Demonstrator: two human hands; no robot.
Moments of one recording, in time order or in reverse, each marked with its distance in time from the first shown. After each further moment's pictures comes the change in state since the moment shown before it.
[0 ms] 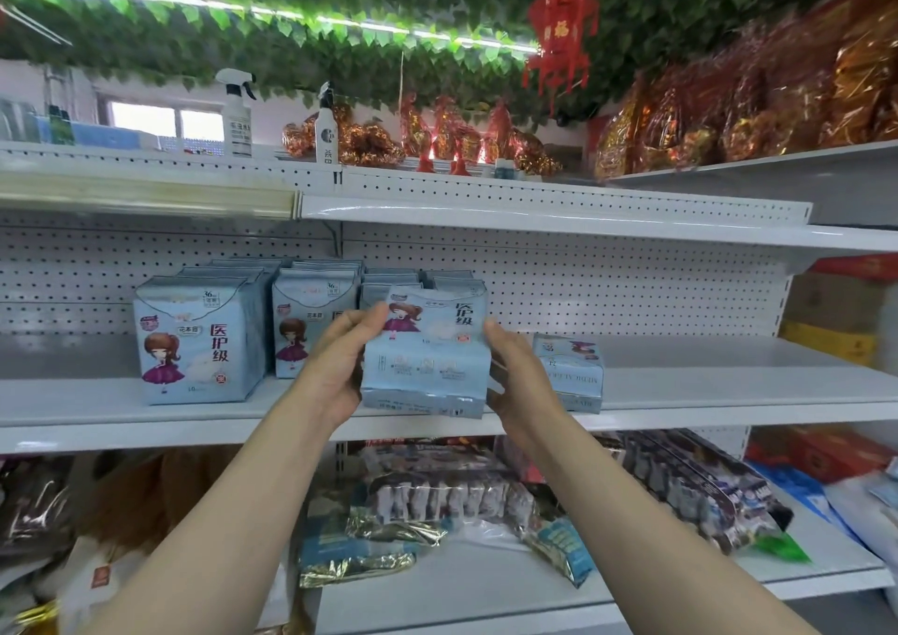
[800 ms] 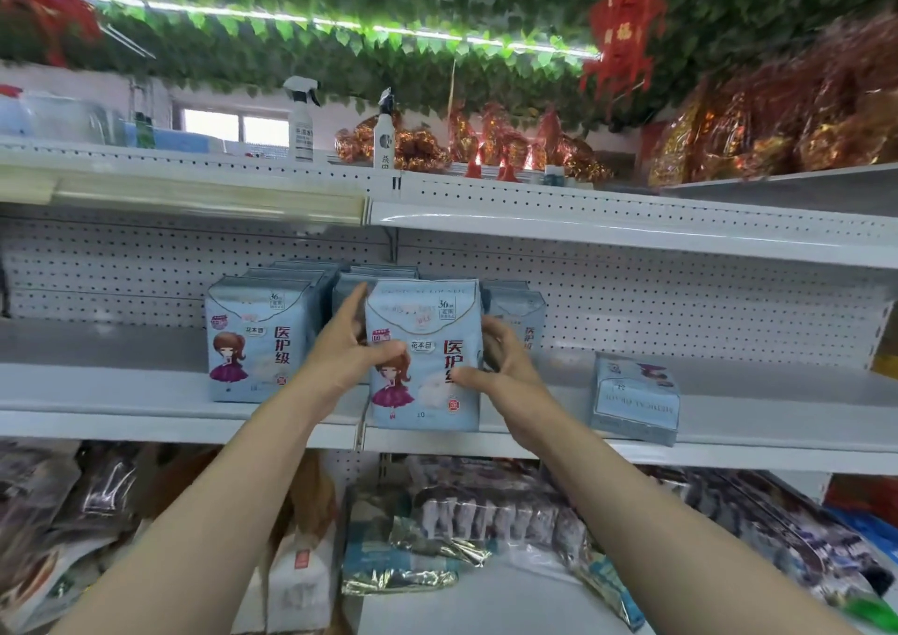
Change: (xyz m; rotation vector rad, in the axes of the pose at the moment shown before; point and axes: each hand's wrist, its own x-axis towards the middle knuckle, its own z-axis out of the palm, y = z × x) left_hand 0.019 0.032 -0.070 0.520 0.083 0.200; right_hand 0.058 0.034 0.055 -0.199 -0.250 -0.096
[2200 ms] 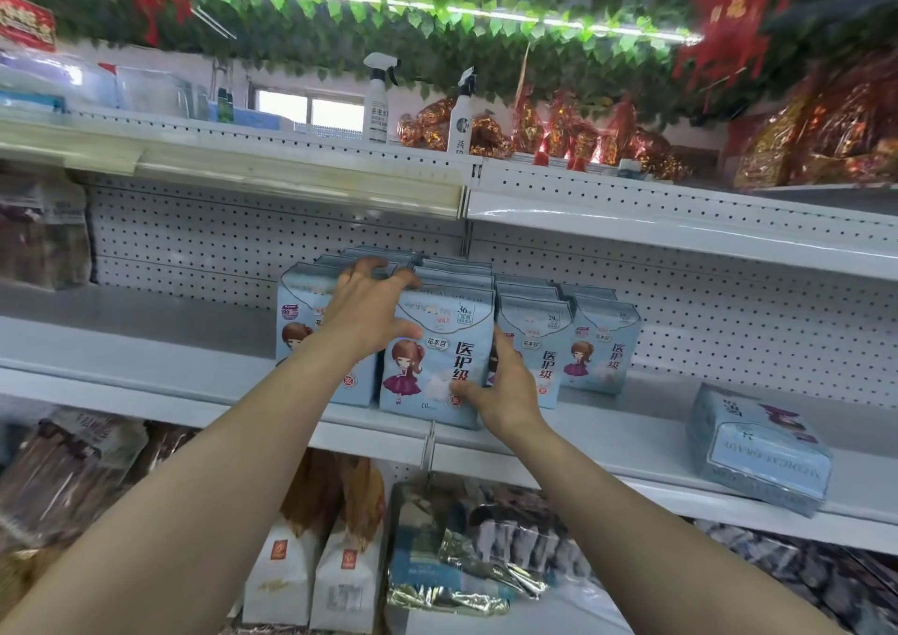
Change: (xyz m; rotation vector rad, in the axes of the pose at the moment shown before) left_hand 0.075 -0.004 -0.078 1.244 0.133 0.092; right_hand 0.083 0.060 0.085 -0.535 0.121 -0.047
